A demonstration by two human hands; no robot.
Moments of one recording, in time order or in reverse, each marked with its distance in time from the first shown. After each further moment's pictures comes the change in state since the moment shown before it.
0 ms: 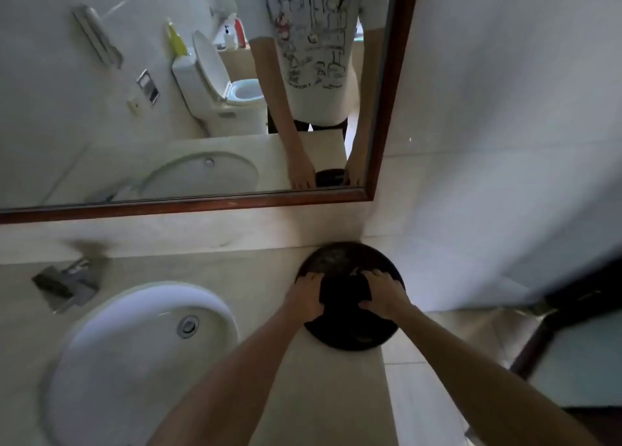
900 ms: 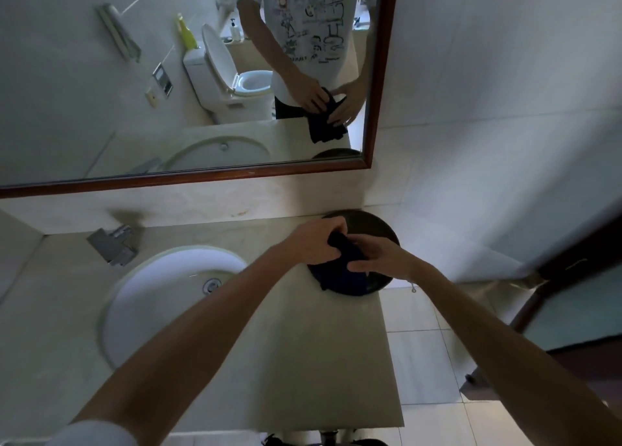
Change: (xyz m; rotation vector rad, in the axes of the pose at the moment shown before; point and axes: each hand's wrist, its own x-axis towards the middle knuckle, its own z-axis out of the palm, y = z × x) left_hand -0.120 0.065 -0.122 -0.122 0.080 0.357; right_hand -0.119 -0.036 -0.064 0.859 -0.186 -0.377
